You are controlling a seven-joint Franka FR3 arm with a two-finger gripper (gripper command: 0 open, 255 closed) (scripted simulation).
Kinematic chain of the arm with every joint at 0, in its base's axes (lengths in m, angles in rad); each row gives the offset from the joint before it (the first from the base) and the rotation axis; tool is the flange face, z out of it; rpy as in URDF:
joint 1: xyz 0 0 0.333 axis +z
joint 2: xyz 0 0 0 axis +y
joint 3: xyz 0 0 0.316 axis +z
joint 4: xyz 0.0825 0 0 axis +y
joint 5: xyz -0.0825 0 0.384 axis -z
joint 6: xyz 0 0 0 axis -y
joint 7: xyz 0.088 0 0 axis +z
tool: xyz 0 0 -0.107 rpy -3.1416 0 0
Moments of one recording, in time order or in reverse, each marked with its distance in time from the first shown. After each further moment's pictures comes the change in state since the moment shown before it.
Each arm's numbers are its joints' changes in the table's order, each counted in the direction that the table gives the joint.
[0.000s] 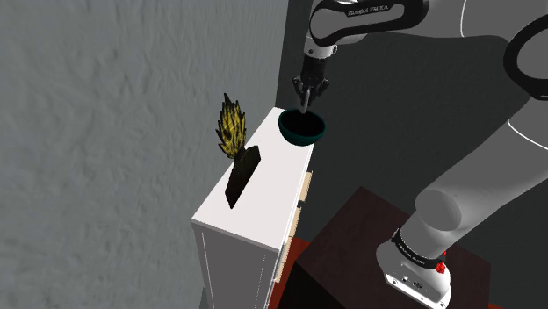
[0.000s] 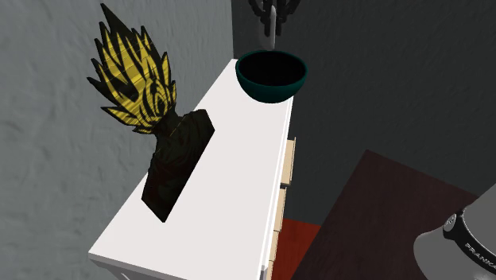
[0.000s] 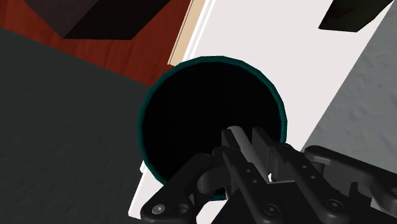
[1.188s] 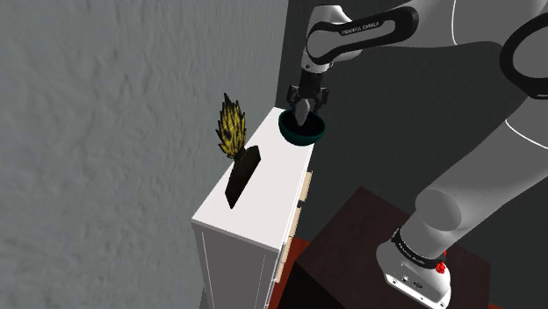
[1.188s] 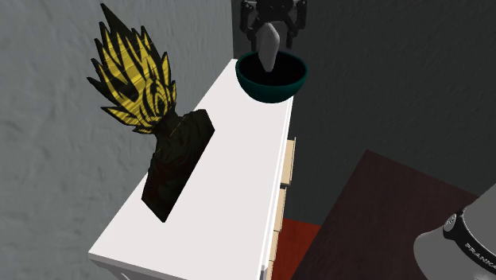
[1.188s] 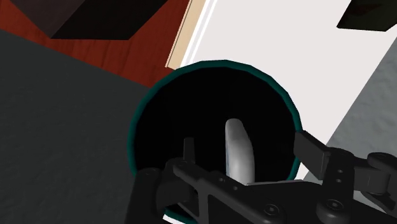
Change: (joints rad) arm 0.002 0.017 0.003 0.096 0.004 0.113 -0.005
